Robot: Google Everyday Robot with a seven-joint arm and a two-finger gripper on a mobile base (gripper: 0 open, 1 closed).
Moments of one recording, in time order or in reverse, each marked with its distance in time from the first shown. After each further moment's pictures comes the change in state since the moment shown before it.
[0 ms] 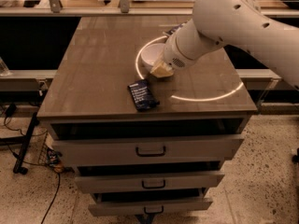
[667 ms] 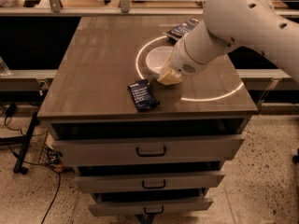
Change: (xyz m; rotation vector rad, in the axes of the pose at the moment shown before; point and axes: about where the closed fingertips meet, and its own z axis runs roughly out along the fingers) arm 0.022 0.023 -0.021 -0.064 0.038 -0.042
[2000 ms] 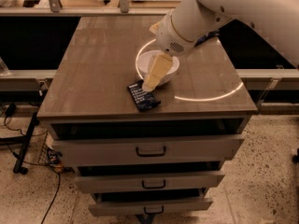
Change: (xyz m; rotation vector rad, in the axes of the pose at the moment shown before) arm -0.067 -0.010 -0.019 -0.032 -0.090 -0.128
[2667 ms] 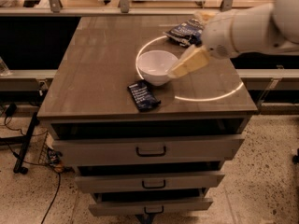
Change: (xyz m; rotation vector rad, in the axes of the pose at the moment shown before) arm 0.049 -0.027 -0.082 0.296 -0.275 0.184
